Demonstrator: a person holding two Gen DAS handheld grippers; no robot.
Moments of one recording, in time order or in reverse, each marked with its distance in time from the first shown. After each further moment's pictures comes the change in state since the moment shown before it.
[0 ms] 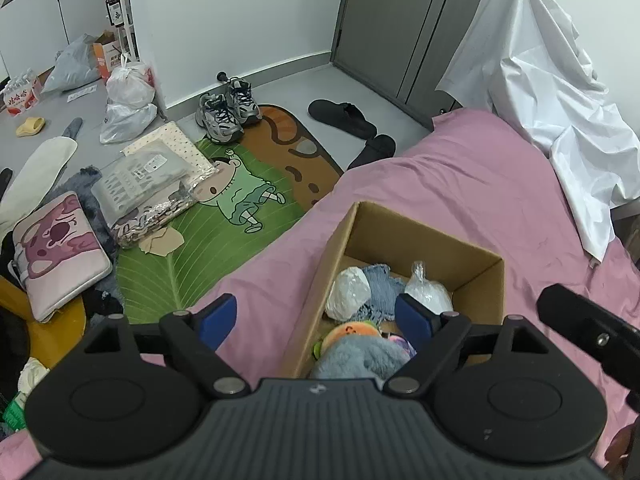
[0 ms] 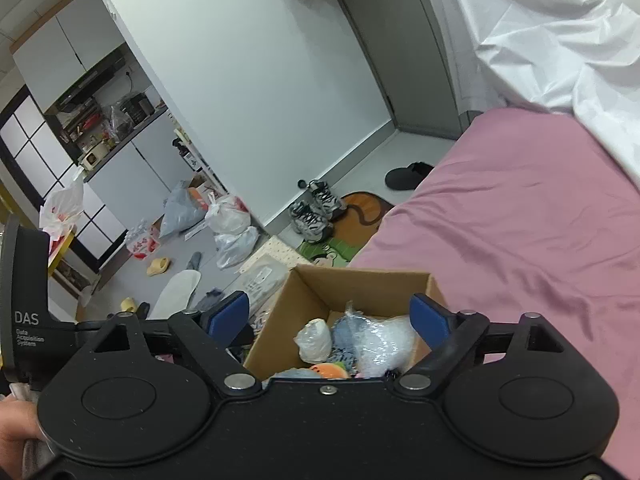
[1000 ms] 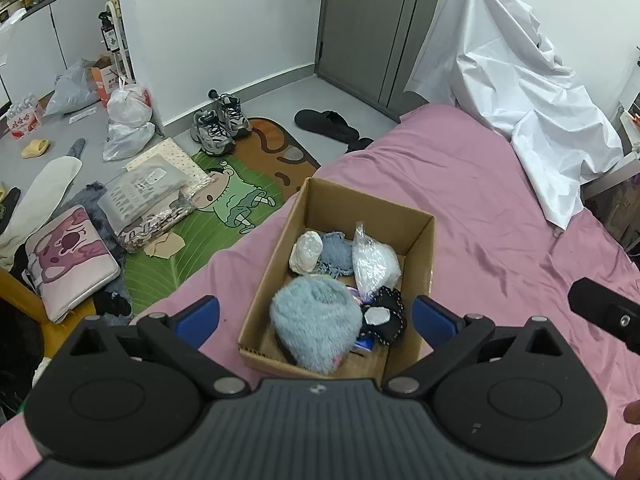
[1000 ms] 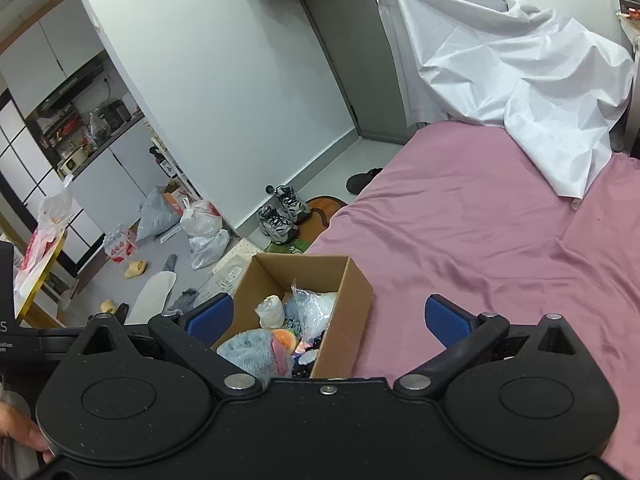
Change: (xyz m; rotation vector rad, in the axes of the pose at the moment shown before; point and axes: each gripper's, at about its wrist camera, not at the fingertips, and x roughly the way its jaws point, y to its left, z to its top) left arm -0.075 -0.045 -0.045 0.055 -0.040 0.008; right arm -0.088 -0.027 -0.008 0.003 -0.010 -0.095
